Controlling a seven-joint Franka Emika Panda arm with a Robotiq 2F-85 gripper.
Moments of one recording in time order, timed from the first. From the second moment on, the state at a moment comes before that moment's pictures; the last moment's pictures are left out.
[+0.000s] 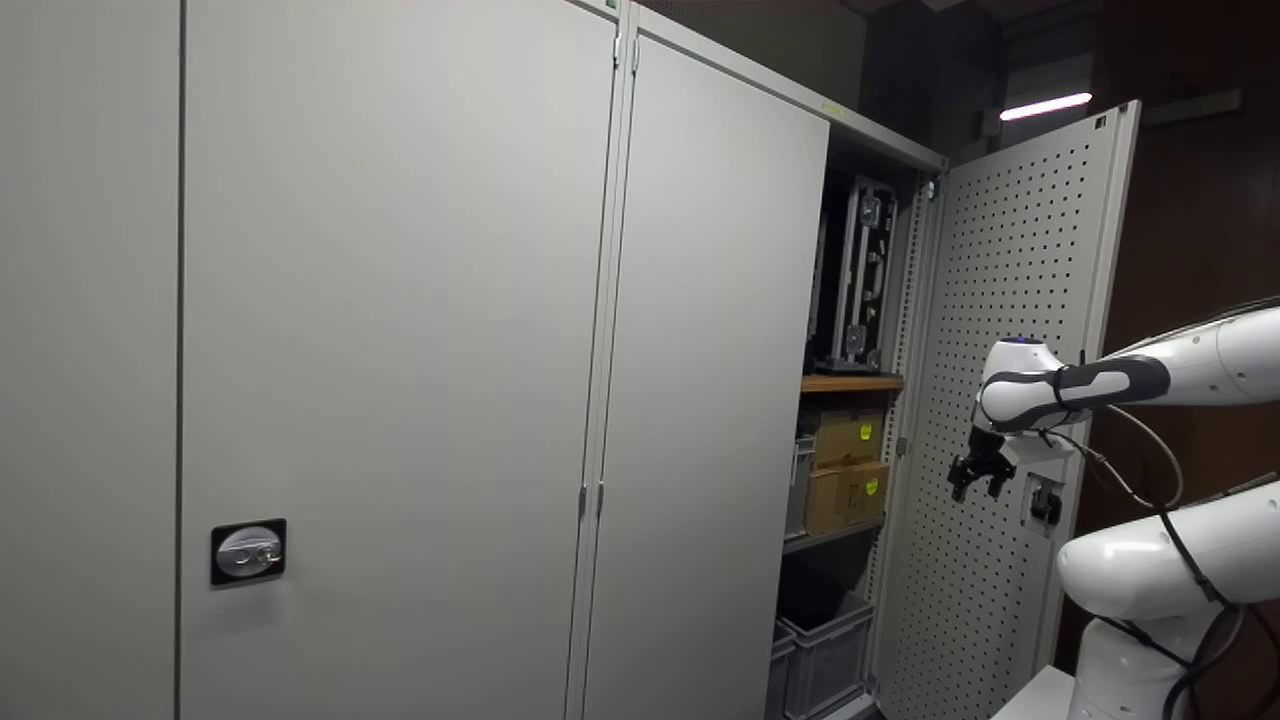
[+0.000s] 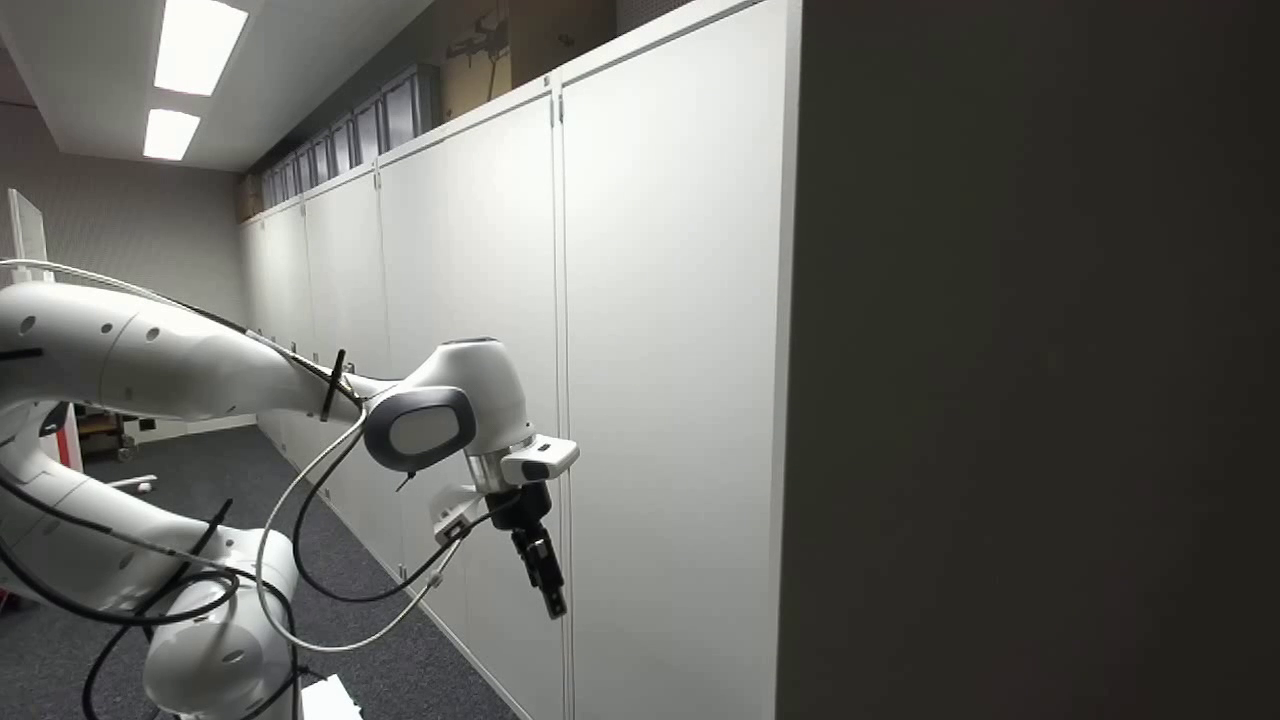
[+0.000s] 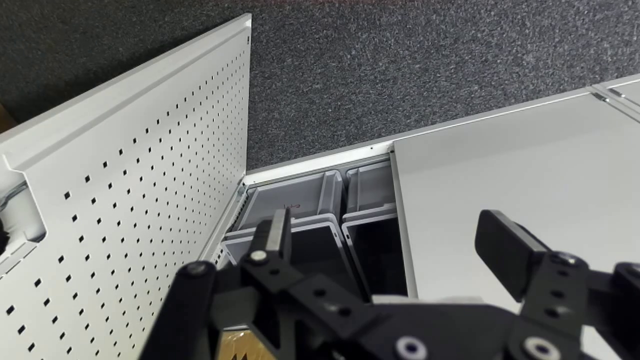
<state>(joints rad) -0.34 -0.85 -0.21 -2.79 -0.29 2.19 -0.03</state>
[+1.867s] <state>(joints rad) -0.64 -0.79 -0.24 -2.79 -0.39 2.49 0.07</state>
